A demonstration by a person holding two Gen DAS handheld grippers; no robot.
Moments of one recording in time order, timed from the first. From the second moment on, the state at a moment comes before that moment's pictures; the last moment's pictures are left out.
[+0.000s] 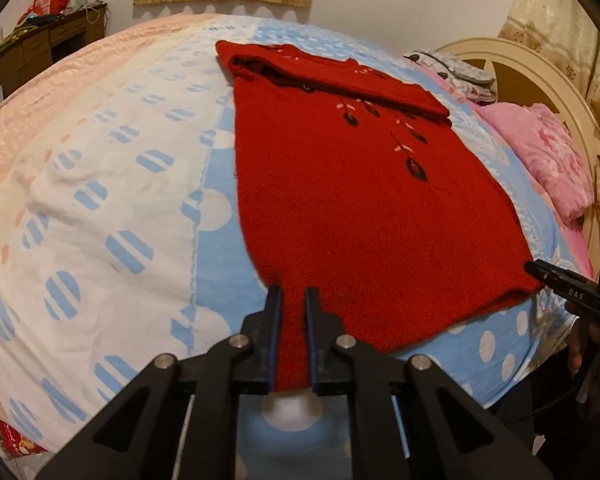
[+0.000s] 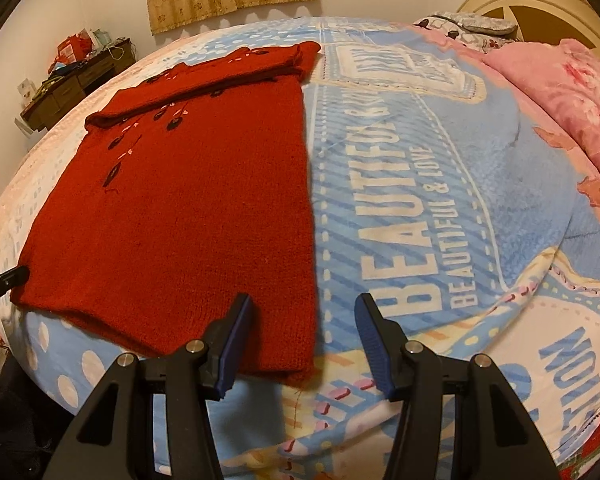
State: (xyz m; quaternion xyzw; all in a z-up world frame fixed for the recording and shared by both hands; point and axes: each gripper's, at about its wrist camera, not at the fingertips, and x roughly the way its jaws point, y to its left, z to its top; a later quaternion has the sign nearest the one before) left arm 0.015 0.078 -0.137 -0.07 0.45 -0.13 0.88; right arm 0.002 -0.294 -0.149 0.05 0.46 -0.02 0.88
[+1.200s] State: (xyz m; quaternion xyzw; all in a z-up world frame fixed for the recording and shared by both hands) left arm 0.066 0.097 -0.059 -0.12 0.34 -0.18 0.91; right arm 0.026 -0.297 -0.038 0.14 0.29 0.05 0.95
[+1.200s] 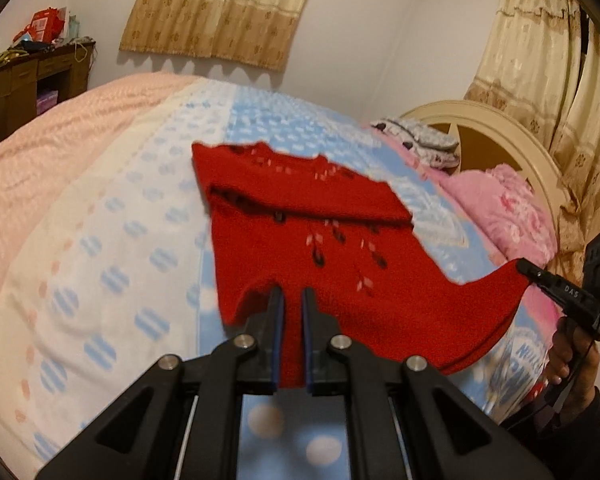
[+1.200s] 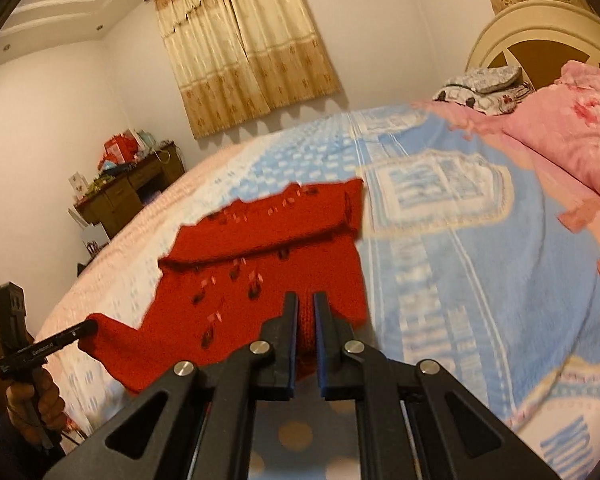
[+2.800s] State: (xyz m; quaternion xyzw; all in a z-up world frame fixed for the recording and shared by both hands) left arm 0.344 0.092 -0.081 -0.09 0.38 -0.15 0.91; right arm 0.369 -0.331 -0.052 0.18 0.35 0.02 0.92
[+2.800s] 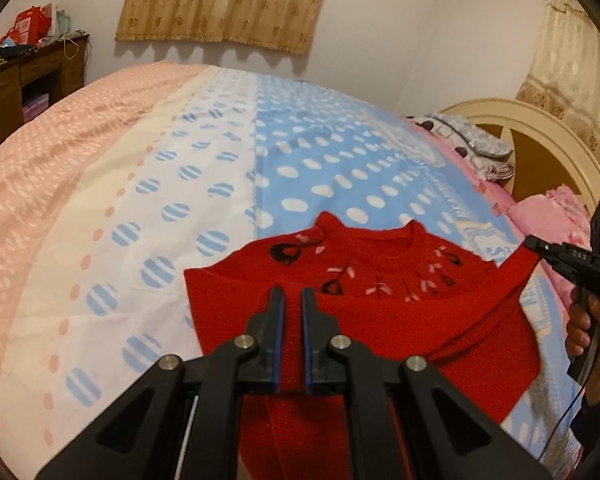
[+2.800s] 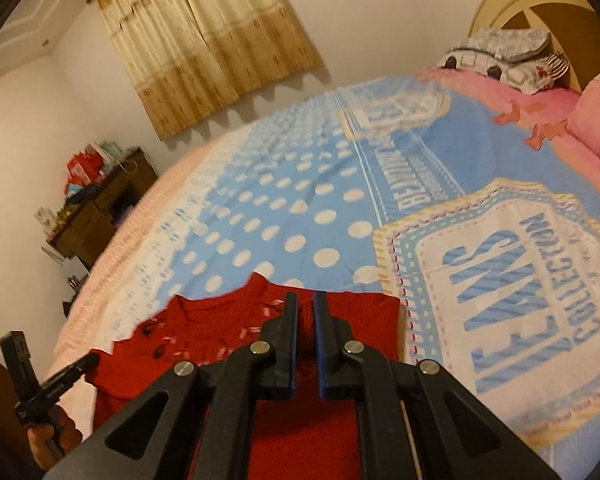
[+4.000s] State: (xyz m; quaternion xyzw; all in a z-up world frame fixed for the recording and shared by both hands) left arm 0.384 0.094 -0.081 0.06 0.35 0.04 0.93; right arm 0.401 -0.275 -0.109 0.03 0.44 0.06 0.90
